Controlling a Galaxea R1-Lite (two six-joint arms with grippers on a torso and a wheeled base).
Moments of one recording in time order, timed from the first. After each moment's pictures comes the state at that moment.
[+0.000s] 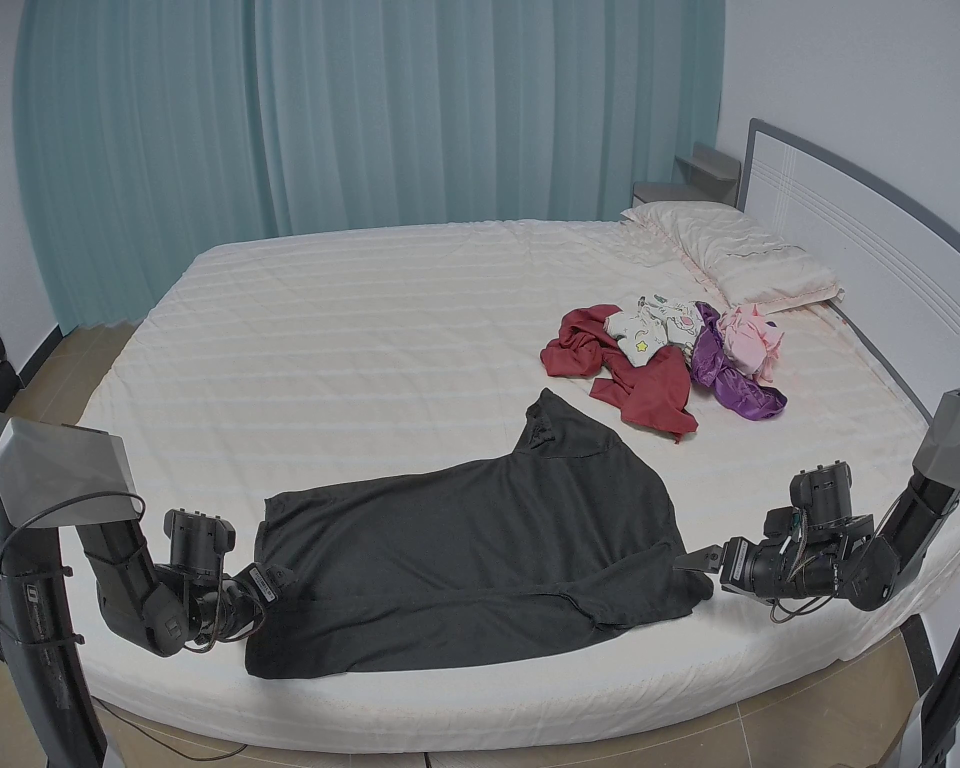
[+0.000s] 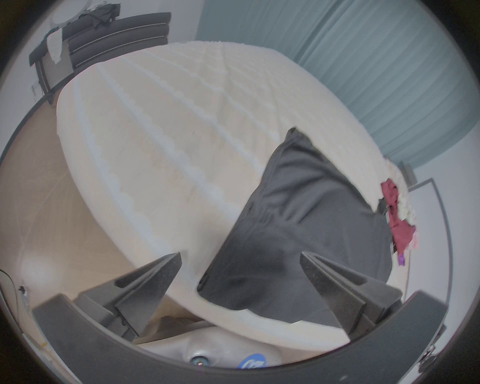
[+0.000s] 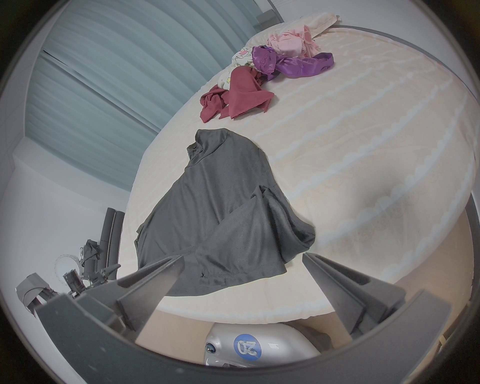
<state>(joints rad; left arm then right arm) -0.09 2.22 -0.42 -0.96 0.04 -0.75 0.17 2.02 -0.47 -0.77 0.28 0.56</state>
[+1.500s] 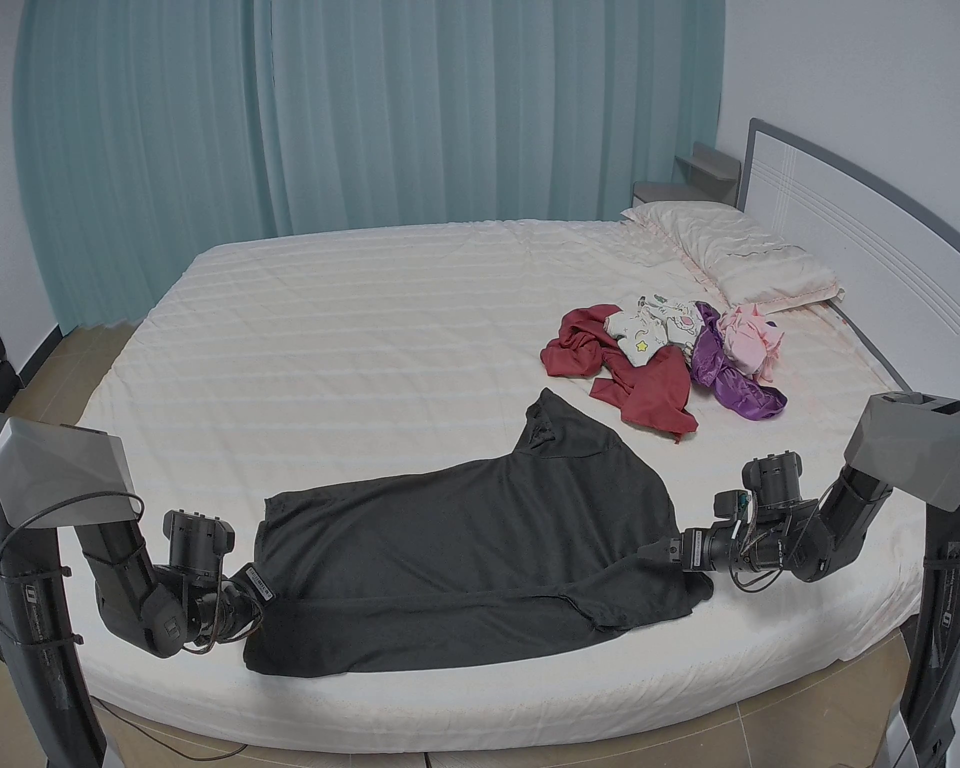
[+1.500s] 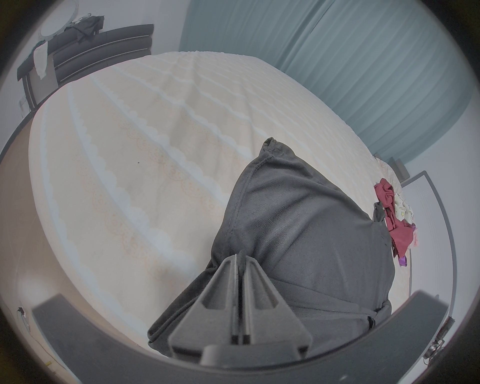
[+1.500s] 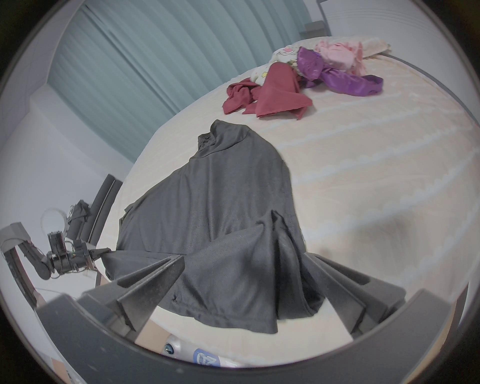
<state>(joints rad) -0.08 2.21 -0.42 -0.96 0.06 -0.80 0.15 2.31 -0.79 -0.75 0.36 0.24</state>
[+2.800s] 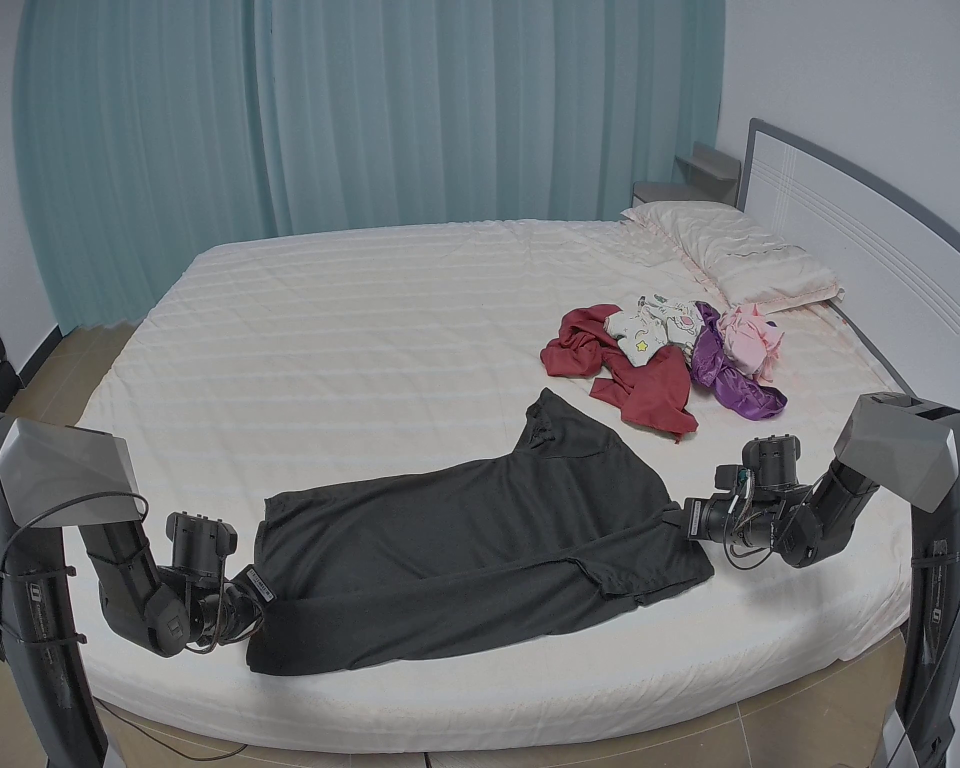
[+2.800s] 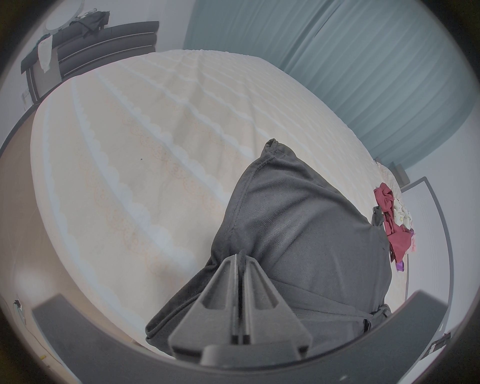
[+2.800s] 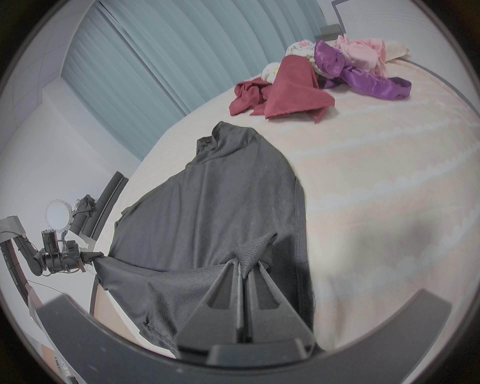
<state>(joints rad) -0.08 2.24 -0.43 -0.95 0.07 -0.82 0.12 2.39 -0.92 -0.84 0.33 0.24</state>
